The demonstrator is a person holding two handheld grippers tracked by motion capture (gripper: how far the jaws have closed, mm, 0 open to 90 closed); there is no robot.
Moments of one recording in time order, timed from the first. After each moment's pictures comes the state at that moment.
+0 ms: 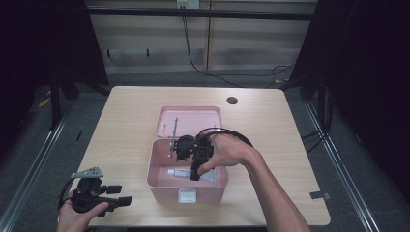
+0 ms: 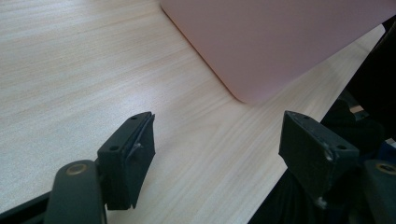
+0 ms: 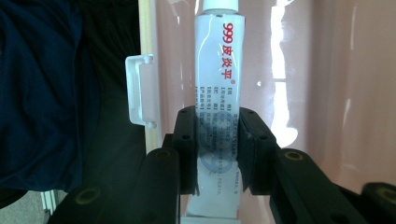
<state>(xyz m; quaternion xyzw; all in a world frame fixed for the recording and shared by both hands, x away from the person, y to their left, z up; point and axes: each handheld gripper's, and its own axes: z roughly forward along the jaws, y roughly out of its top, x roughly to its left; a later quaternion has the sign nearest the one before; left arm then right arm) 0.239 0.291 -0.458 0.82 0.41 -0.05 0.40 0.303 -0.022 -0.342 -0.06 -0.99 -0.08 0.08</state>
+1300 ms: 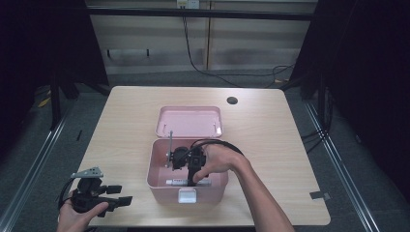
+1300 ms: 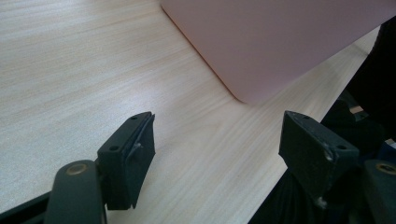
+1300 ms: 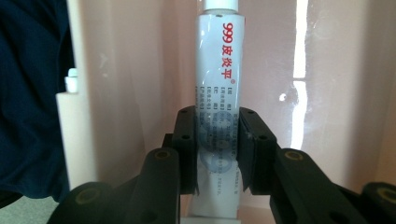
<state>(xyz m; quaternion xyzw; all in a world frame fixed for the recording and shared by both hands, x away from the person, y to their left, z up) 0.239 0.291 -0.458 0.82 0.41 -0.05 0.40 0.313 -0.008 -0.400 -0.05 -0.99 -0.06 0.12</state>
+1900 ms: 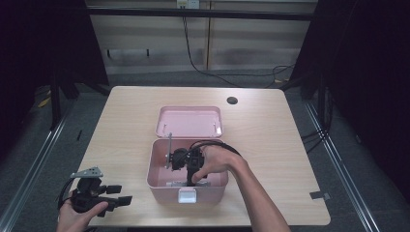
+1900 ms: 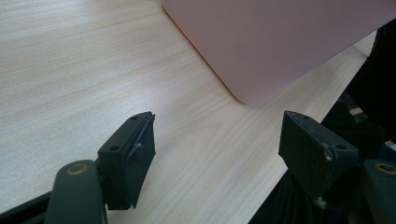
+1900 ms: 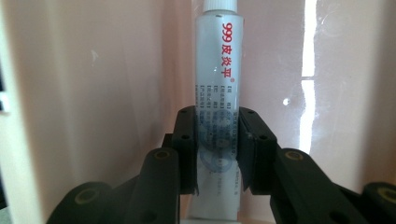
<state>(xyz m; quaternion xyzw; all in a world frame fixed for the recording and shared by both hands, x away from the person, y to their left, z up) 0.239 0.292 -0.458 0.81 0.41 -0.05 0.40 0.319 -0.005 -0.417 -0.05 -0.99 -0.06 0.14</state>
